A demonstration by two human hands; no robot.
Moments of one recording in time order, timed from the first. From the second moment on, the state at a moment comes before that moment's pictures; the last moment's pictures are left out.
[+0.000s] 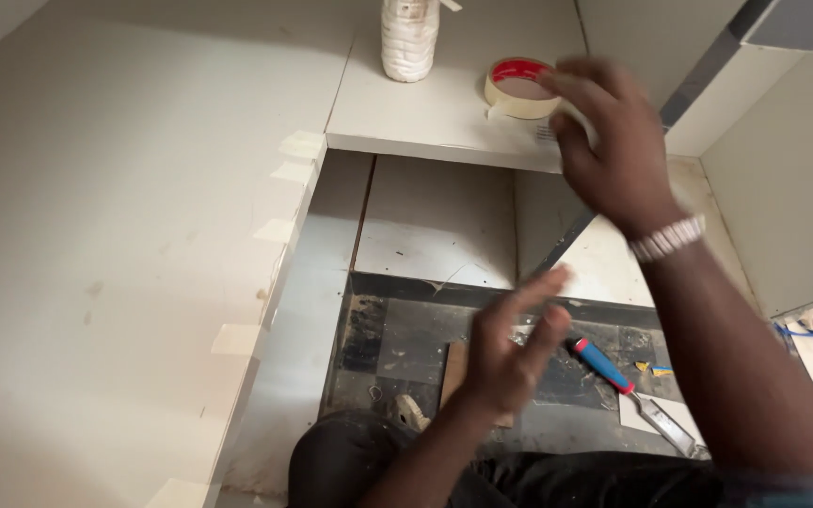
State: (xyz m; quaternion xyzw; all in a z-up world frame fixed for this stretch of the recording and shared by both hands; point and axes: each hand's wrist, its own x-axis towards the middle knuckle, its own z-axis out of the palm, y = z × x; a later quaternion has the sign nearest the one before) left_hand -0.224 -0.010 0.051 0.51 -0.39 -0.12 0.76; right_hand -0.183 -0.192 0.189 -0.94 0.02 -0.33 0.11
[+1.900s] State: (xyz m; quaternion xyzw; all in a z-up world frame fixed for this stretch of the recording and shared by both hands) left_hand -0.204 0.010 0.093 0.62 -0.45 -0.19 0.62; right_hand -0.370 -0.120 0.041 -0.75 0.02 -0.35 0.56
